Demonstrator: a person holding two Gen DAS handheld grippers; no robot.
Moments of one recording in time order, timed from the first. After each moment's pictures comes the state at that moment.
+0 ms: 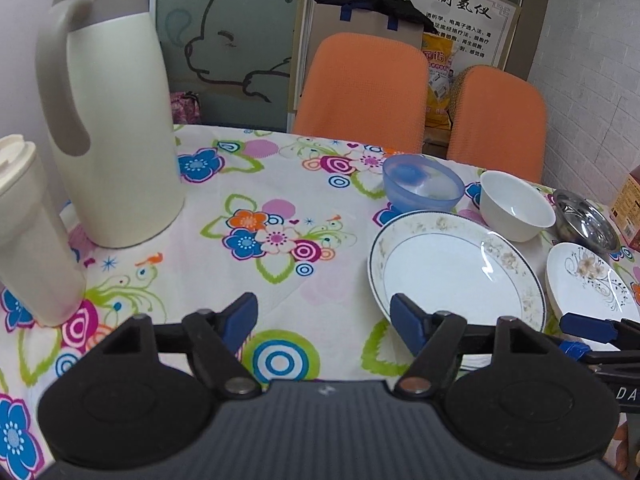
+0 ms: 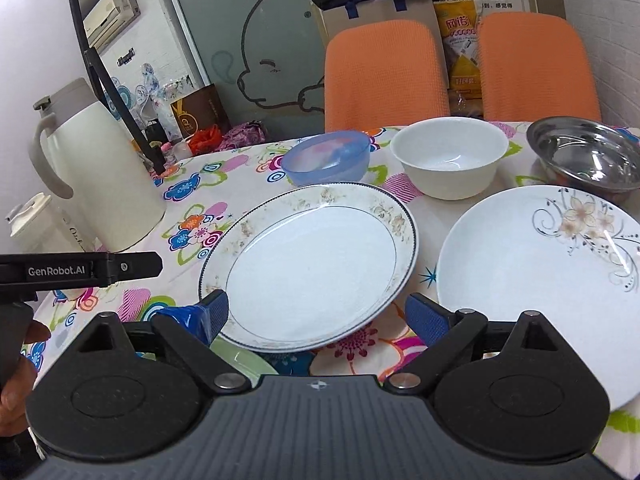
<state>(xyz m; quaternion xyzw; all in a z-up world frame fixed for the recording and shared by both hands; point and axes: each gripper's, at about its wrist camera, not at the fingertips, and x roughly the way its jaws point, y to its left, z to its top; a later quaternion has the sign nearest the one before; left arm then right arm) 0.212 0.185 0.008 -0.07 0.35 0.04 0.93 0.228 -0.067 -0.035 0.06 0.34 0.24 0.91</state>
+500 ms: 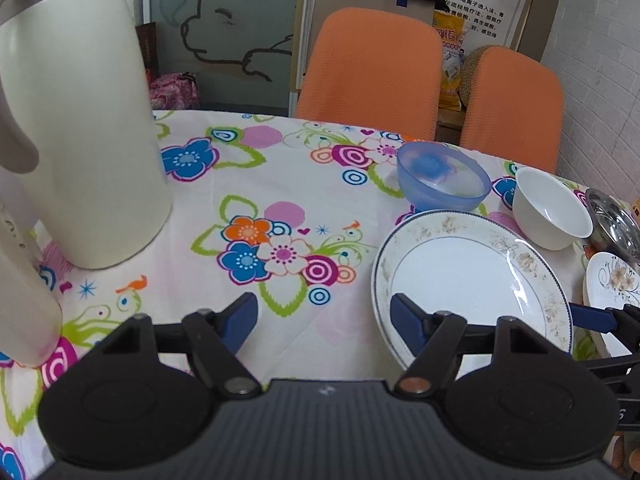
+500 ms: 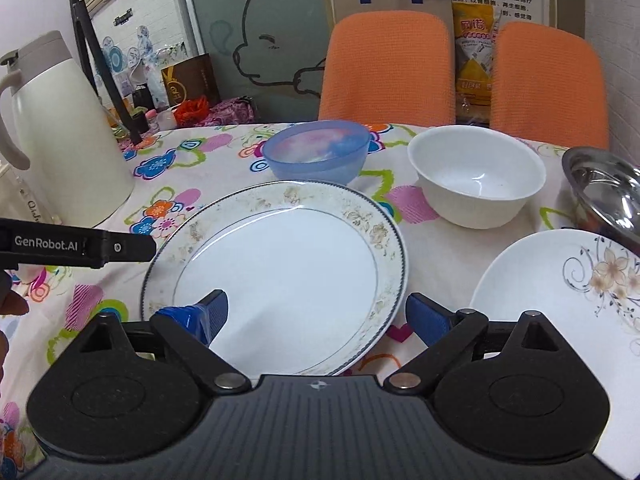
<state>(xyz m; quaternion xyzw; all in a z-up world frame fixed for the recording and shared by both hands) 0.264 0.200 -0.006 -0.07 0.39 0.03 0.92 0.265 -0.042 -0.044 -0.01 0.35 0.21 0.91</state>
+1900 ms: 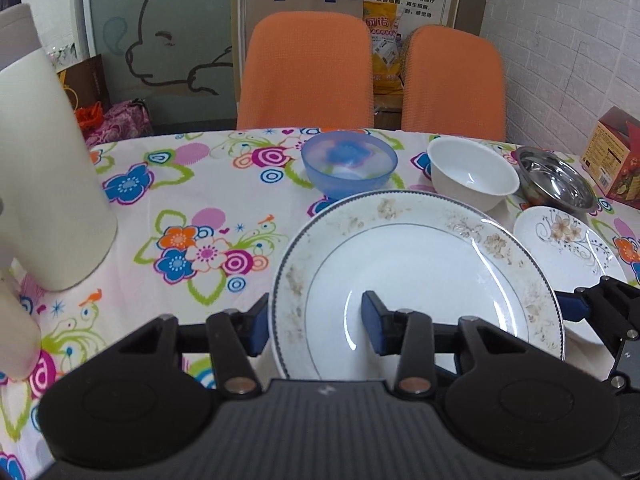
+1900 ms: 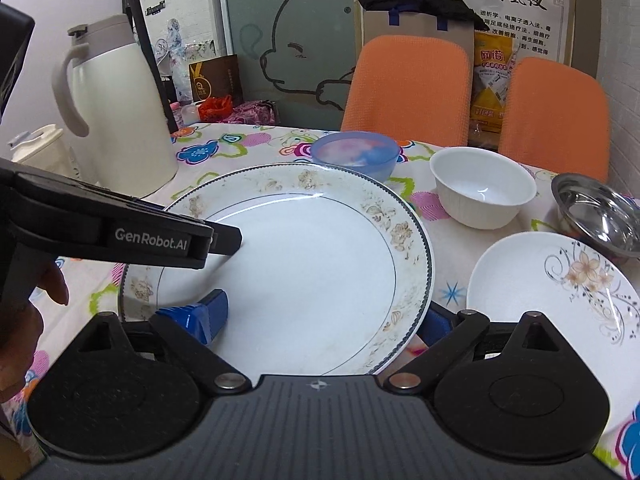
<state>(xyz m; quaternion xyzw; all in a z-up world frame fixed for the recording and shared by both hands) 0.229 0.144 0.011 -0.01 0.39 -0.03 0.92 0.194 -0.037 -0.021 -0.05 0.33 0.24 0.91</state>
